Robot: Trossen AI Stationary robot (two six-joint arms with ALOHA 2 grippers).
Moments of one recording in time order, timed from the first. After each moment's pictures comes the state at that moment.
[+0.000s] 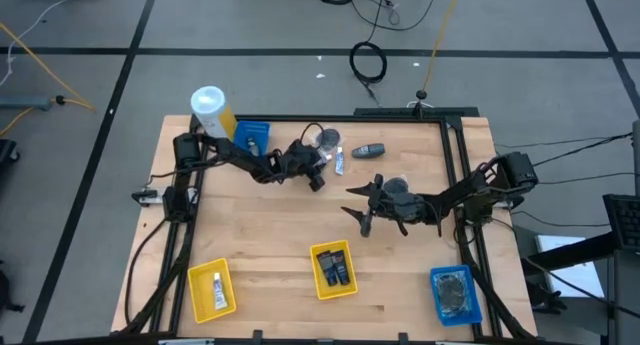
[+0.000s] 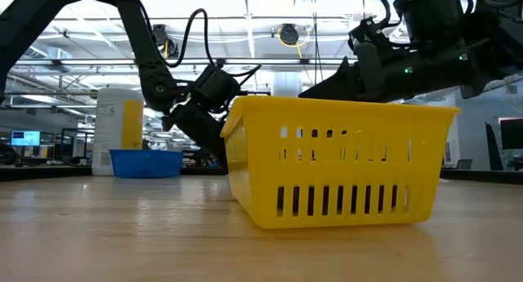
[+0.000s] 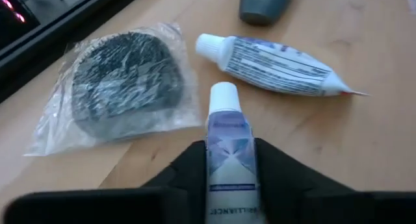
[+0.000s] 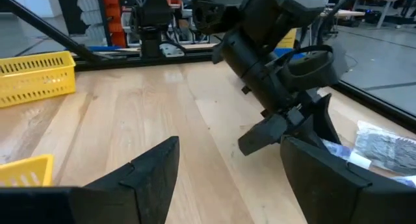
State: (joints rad) left arm 0.34 2.03 0.87 0.53 -0.14 -0.02; right arm 0.14 1.64 0.39 1.10 0.41 0.07
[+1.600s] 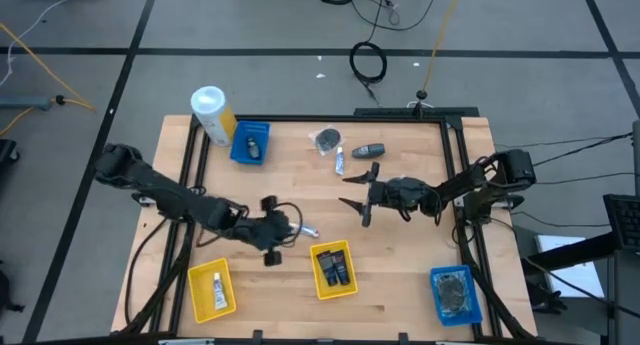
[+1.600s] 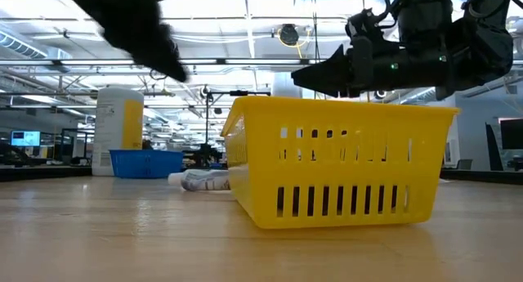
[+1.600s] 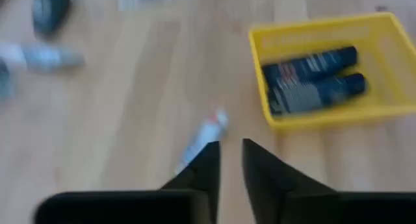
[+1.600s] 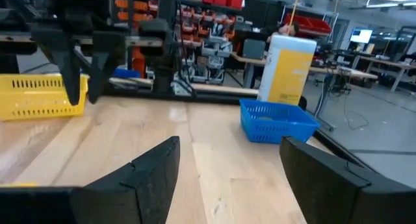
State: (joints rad) left arm -0.39 1.42 0.87 -0.27 -0.37 -0.31; right arm 0.00 1.64 0.39 1.27 0.18 -0.14
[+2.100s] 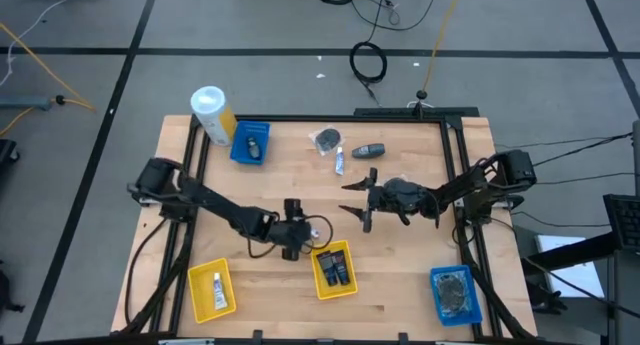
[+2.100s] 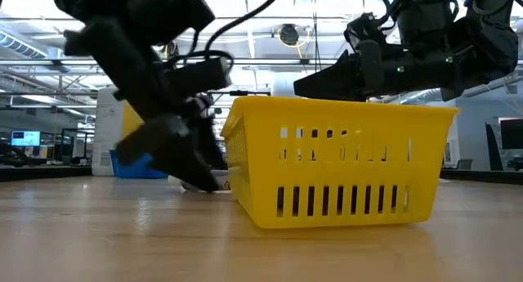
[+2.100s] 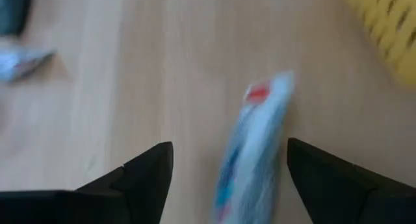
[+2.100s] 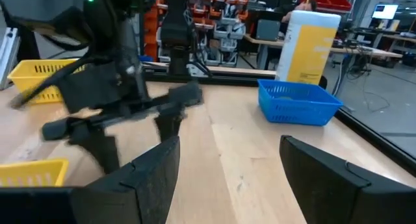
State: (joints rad) left arm -0.28 1.82 0.87 -0.01 -0.41 0.01; right arm 0.04 1.64 0.39 1.19 0.18 -0.09
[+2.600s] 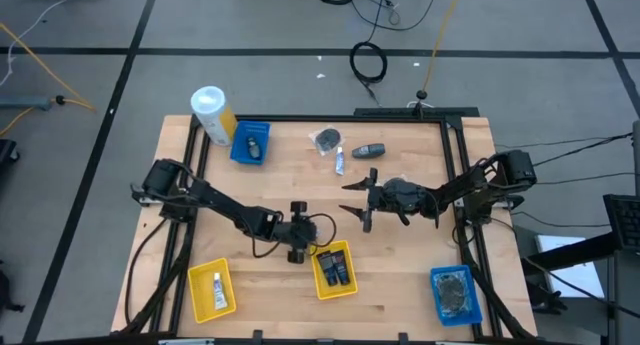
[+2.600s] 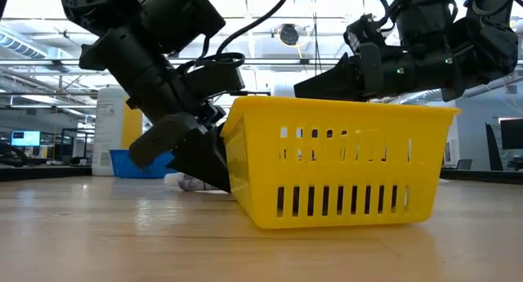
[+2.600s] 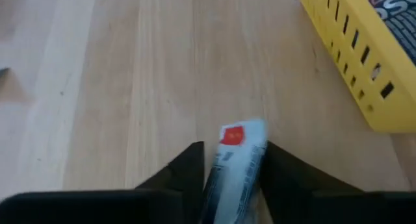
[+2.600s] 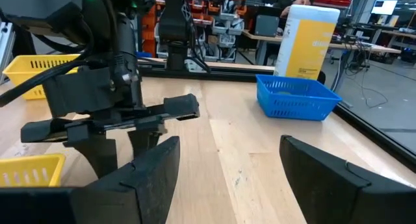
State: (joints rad) left arm -0.25 1.87 0.88 0.00 -0.28 -0.03; right arm 0.04 1.64 0.39 1.18 0.18 -0.09
